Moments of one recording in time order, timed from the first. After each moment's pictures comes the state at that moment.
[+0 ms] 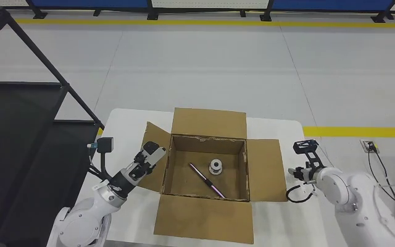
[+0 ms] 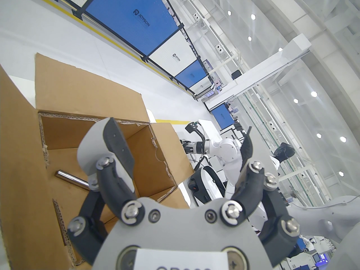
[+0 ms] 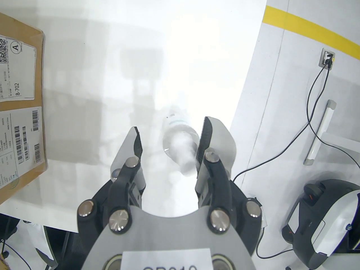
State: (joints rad) left arm 1.31 -1.26 -1.57 -1.97 0.12 -0.27 -0.58; right arm -1.03 -1.04 1.48 -1.60 -1.09 -0.03 1.13
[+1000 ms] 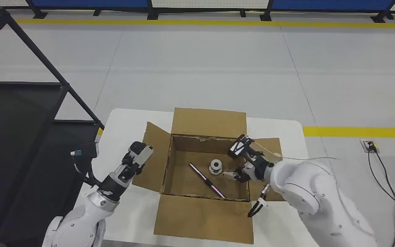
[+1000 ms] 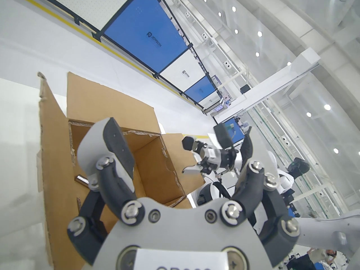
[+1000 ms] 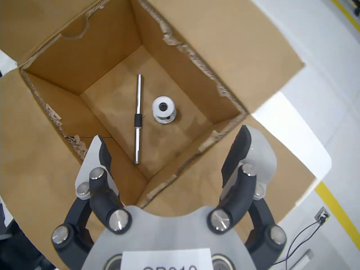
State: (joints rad) left arm 1.40 -1.25 -1.63 -2.02 0.15 -0.27 -0.45; right arm -0.83 -1.09 1.07 -1.83 -0.93 -0.26 1.06
